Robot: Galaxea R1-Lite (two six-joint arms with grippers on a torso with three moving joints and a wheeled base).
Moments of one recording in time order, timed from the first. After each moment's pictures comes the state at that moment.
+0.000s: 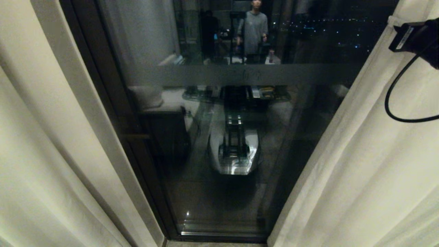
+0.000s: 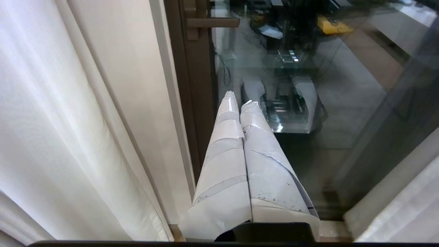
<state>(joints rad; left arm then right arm) 0.00 0.00 0.00 0.00 0.01 0.00 -0.04 1.68 -1.30 -0.74 0.14 -0.08</state>
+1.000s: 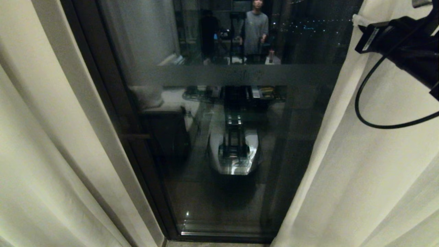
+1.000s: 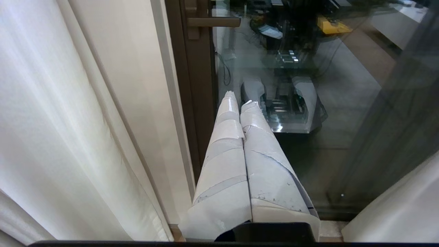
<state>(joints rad) 0.00 0.00 0.00 0.00 0.01 0.00 0.14 1.72 -1.29 -0.81 0.13 -0.11</state>
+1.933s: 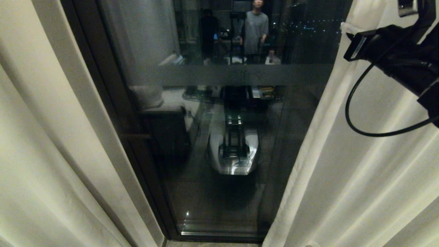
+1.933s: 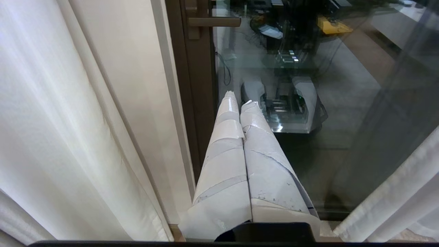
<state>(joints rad) 0.00 0.00 0.00 0.00 0.01 0.00 0.17 1.73 -1.24 -0.86 0.13 -0.11</state>
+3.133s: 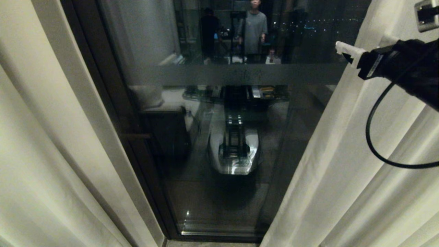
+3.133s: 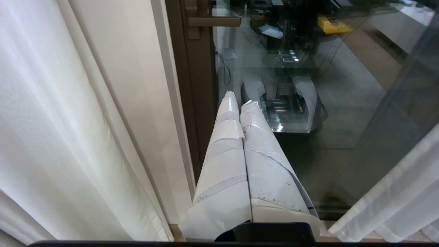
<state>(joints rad) 0.00 0.00 0.00 0.00 0.01 0.00 0.17 1.55 -1.01 -0.88 0.13 -0.16</state>
